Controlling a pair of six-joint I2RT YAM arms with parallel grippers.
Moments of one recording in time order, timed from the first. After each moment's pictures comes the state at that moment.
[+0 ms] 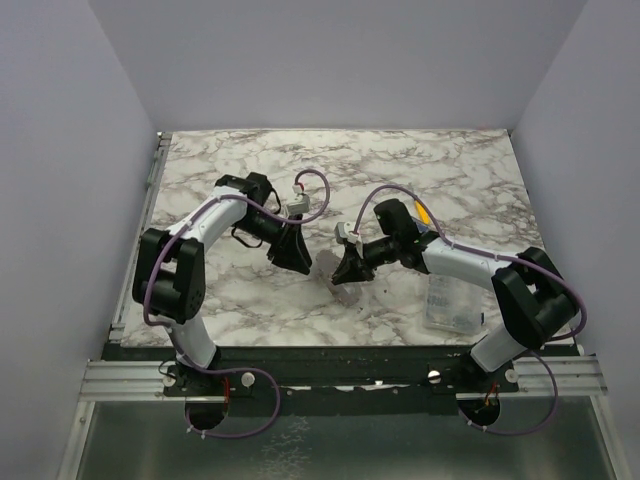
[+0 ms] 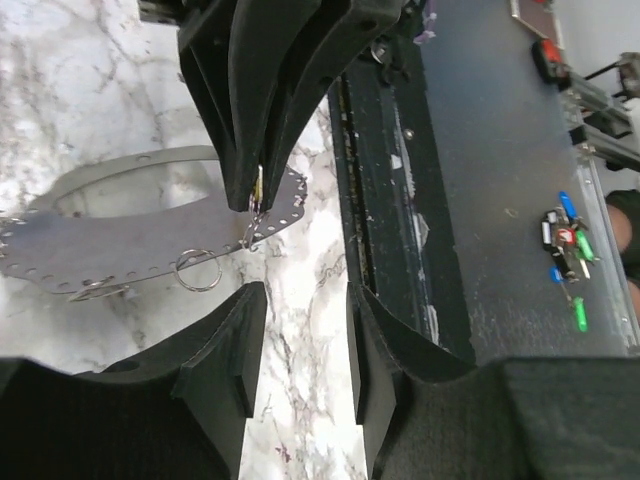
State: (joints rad) left arm -0.31 1.71 1.31 -1.20 1.25 1.04; right arm 0.61 1.58 0.85 -0.02 -1.00 -0.58
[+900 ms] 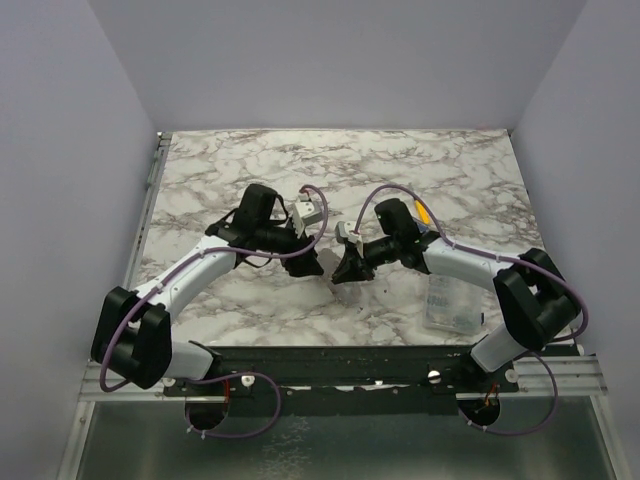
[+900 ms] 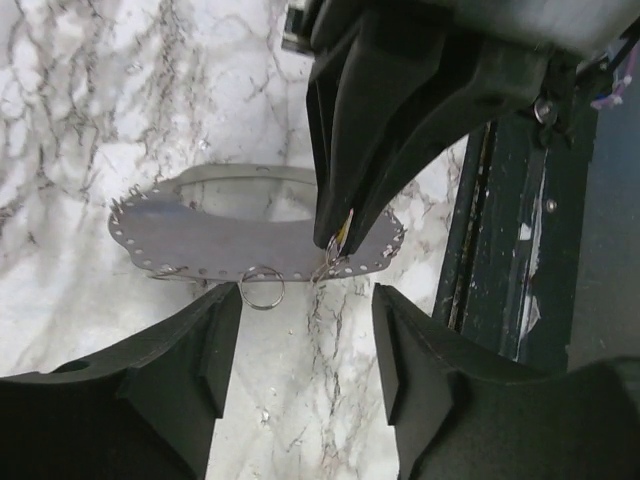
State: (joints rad) left arm -0.46 1.34 0.96 -0.38 0.86 0.27; right arm 0.61 1.57 0.85 -0.02 -1.00 -0.58
